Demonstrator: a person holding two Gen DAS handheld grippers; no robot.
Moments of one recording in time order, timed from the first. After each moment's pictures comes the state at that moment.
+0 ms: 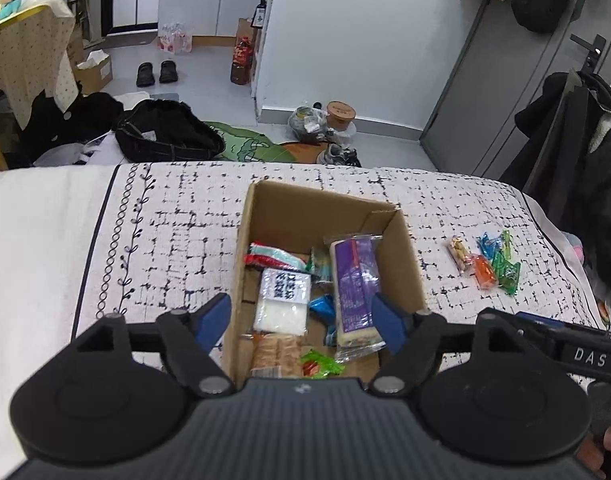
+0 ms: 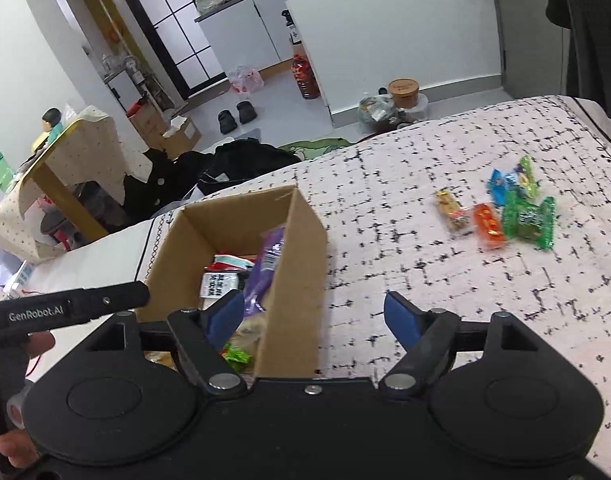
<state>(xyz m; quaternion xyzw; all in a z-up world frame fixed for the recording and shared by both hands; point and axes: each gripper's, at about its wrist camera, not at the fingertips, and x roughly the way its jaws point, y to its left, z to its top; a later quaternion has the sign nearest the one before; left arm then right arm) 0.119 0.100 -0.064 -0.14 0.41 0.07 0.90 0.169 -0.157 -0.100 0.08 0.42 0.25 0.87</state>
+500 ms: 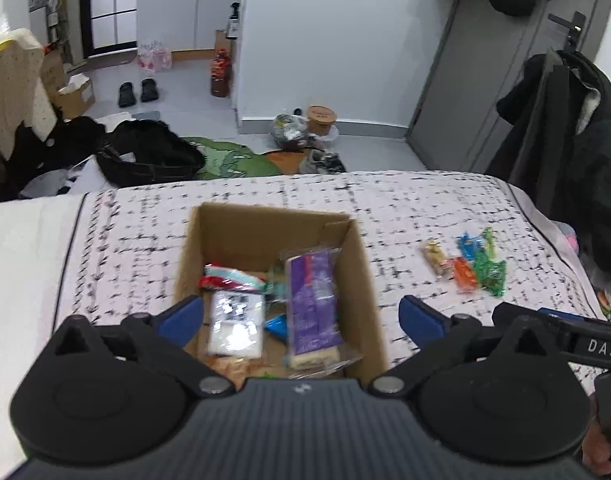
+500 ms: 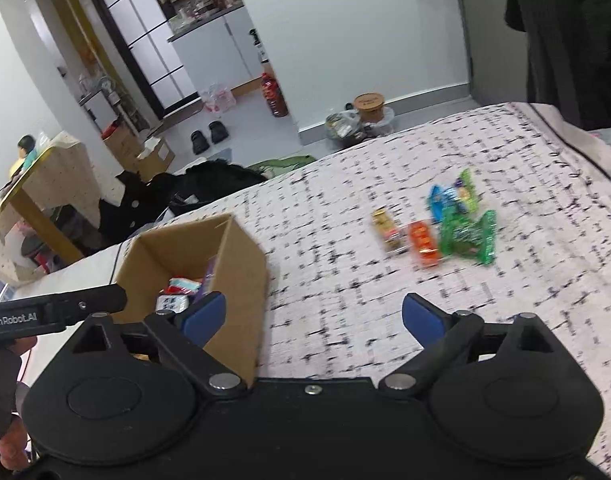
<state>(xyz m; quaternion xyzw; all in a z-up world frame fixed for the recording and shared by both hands) 0.146 0.055 -0.061 -0.10 0.40 0.05 0.91 0.188 -0.209 -0.101 0.10 0.41 0.20 0.88</state>
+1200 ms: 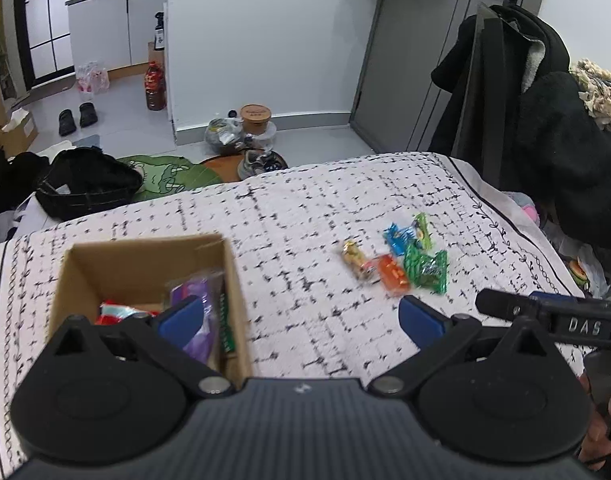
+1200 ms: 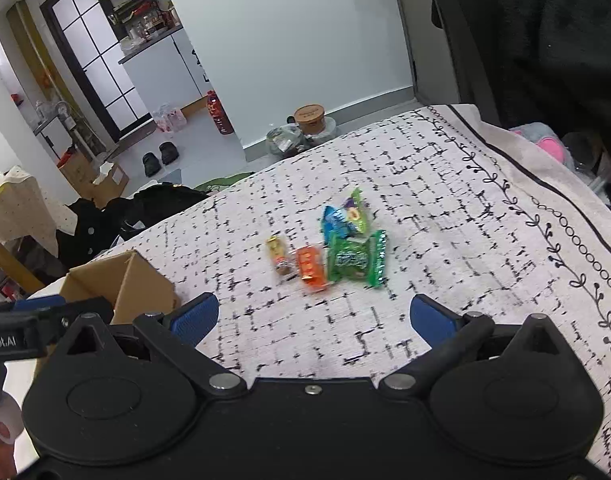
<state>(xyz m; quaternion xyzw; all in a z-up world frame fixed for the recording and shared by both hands) 0.197 -0.030 -0.068 -0.05 0.41 -0.02 0.91 0.218 -0.281 -0.114 0.11 0.41 0.15 0.90</state>
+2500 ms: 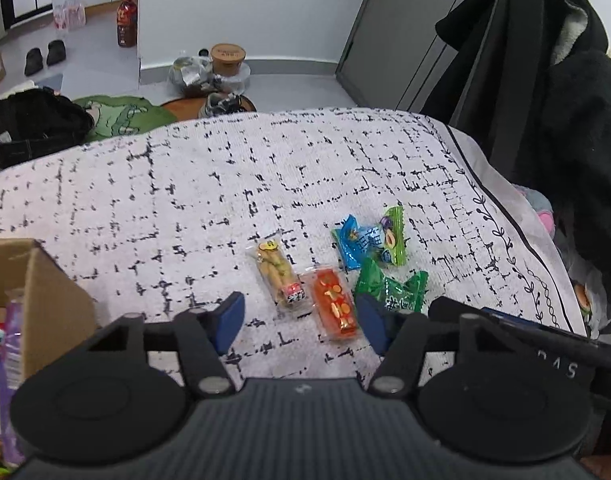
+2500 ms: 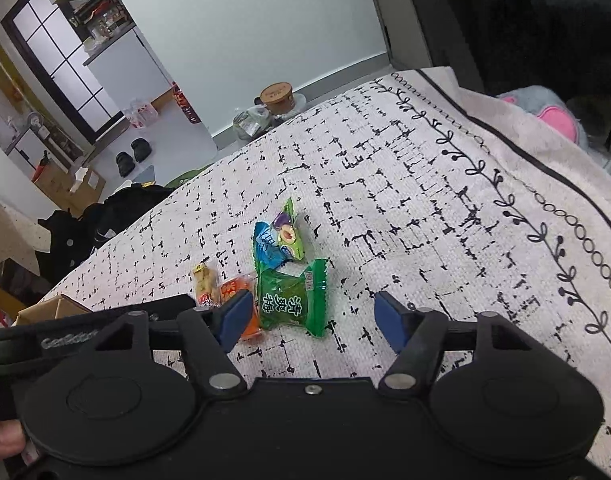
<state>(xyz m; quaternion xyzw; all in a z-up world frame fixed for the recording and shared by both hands) 0.310 -0.099 -0.144 -0.11 0.48 -0.03 0.87 0.302 -0.310 -0.164 0.14 0.46 0.13 0.87</state>
